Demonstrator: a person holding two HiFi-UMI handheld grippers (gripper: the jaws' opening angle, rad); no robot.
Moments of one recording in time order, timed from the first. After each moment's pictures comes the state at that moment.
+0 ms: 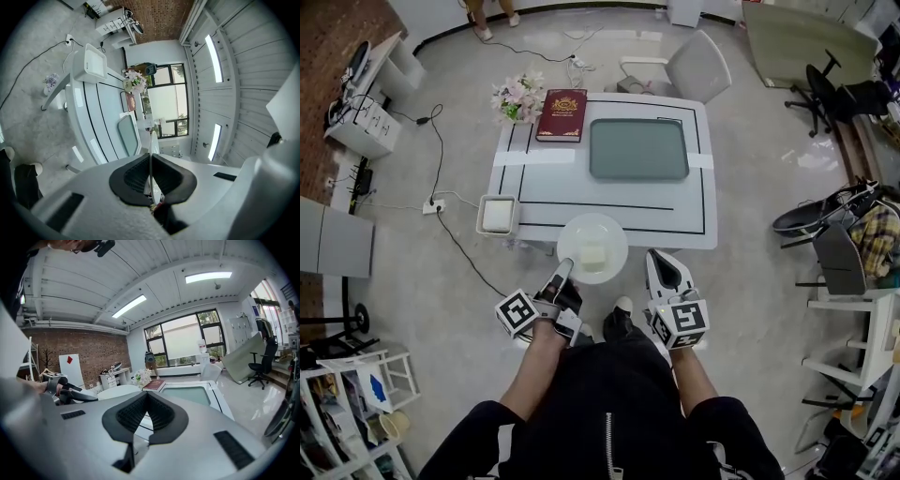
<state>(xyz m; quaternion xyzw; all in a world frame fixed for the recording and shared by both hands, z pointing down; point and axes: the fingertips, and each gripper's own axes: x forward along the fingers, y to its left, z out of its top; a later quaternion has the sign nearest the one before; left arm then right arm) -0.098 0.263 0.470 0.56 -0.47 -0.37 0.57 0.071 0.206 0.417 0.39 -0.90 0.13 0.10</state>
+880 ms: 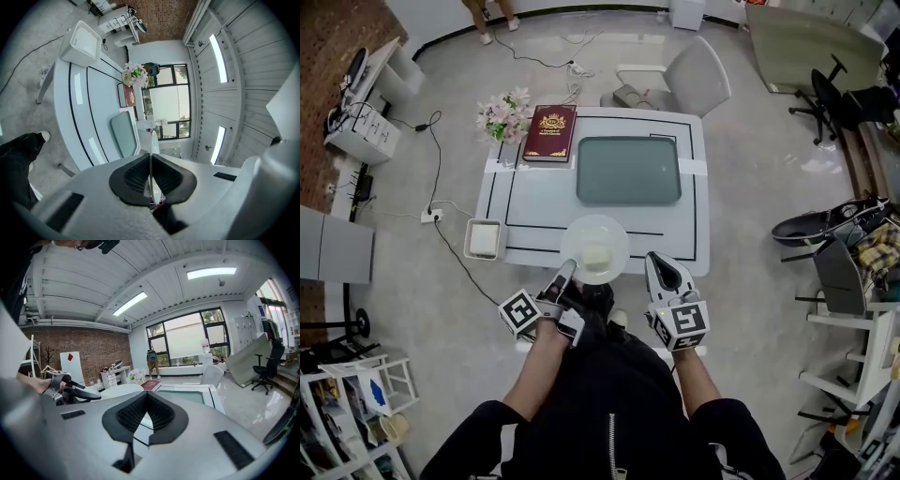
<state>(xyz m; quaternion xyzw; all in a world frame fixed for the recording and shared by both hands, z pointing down) -0.069 0.176 0.487 0.54 -0.48 -0.38 0.58 0.096 0.120 0.428 0.38 -0.91 0.12 0.11</state>
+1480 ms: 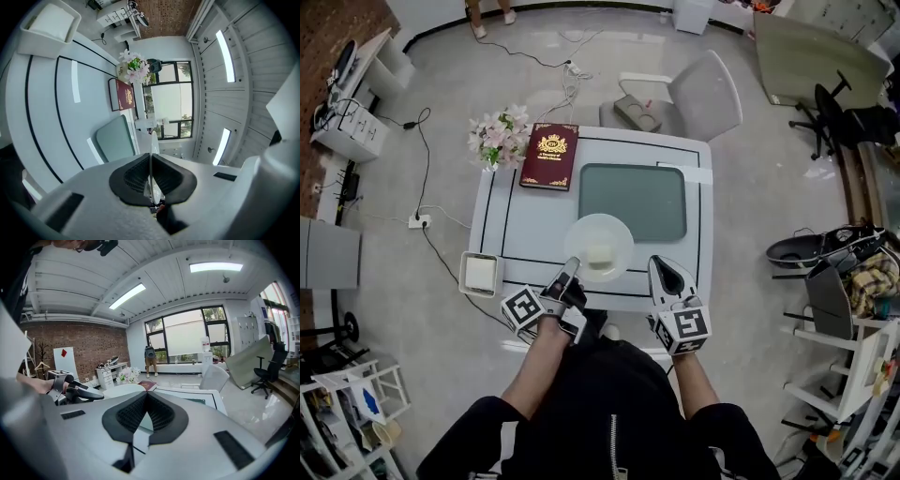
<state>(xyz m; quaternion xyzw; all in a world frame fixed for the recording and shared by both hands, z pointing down) -0.115 0.053 0.499 0.54 -0.47 -0.37 0.59 0.047 0.006 0.430 0.38 -0.90 0.13 0.14</state>
